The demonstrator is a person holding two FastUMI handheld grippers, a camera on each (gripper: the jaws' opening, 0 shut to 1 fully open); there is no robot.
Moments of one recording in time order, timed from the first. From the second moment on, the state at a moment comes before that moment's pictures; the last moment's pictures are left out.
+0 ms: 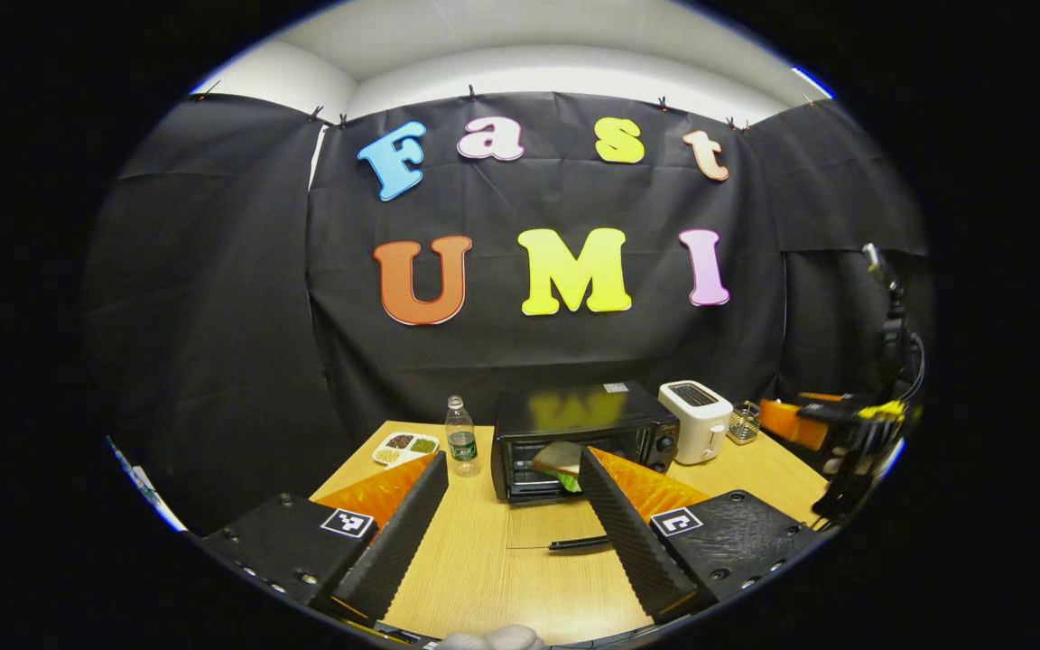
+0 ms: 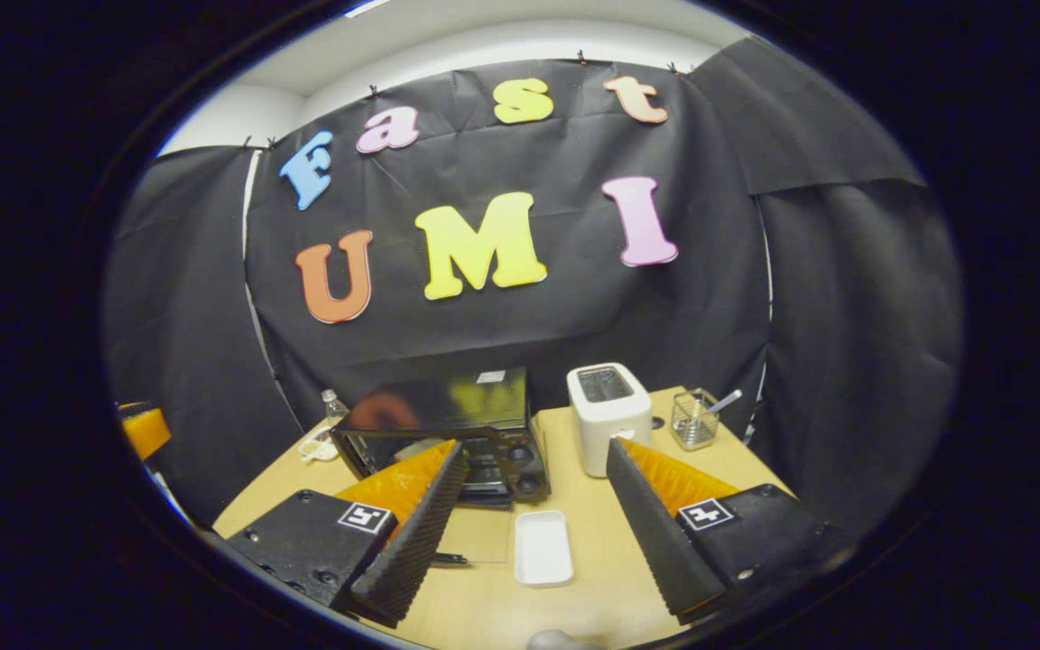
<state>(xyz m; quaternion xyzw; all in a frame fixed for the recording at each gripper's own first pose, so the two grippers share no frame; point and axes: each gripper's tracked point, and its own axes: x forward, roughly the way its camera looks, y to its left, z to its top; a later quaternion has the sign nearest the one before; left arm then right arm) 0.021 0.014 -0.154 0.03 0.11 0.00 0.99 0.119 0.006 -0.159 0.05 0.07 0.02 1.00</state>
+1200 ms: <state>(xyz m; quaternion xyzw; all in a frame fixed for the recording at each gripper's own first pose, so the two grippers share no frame) 0.077 -0.091 -0.463 -0.02 0.35 -0.03 0.94 0.076 -0.059 -0.137 -0.04 0.10 0.01 0.99</state>
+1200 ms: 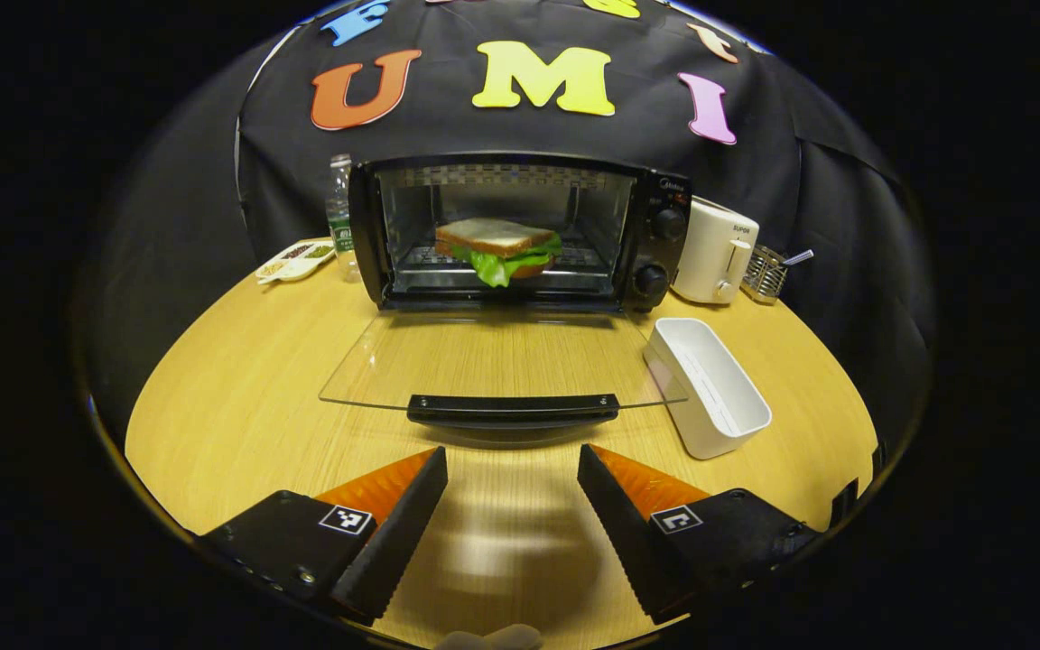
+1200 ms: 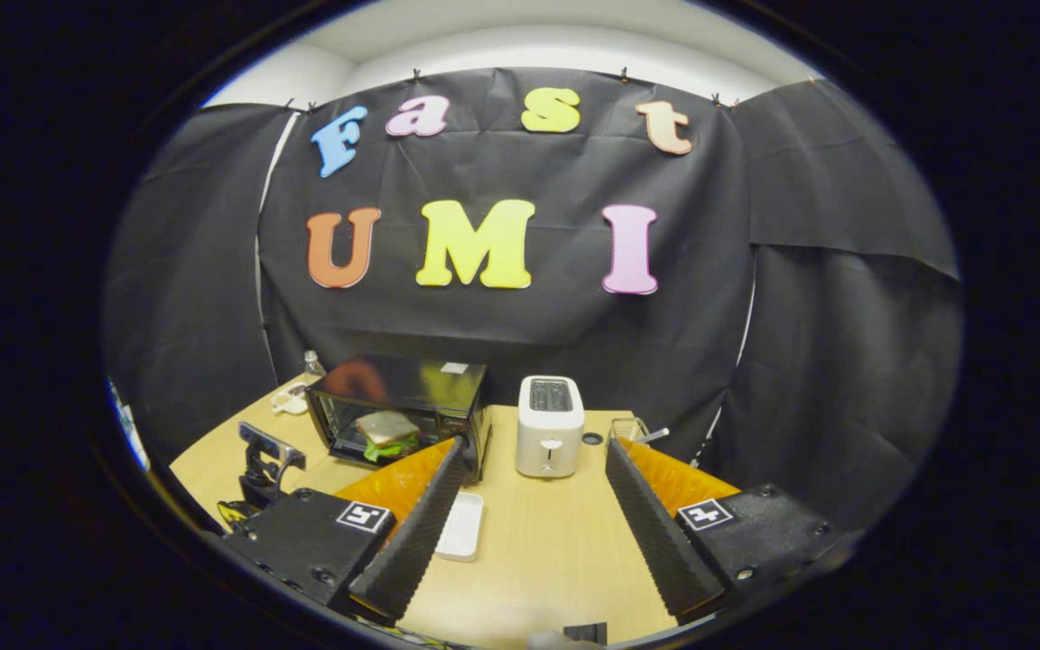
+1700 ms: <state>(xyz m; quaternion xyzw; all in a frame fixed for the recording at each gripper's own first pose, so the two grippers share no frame) 0.102 -0.092 -0.492 -0.01 0.37 -0.03 0.93 0.095 -0.059 -0.150 -0.04 0.13 0.01 0.99</state>
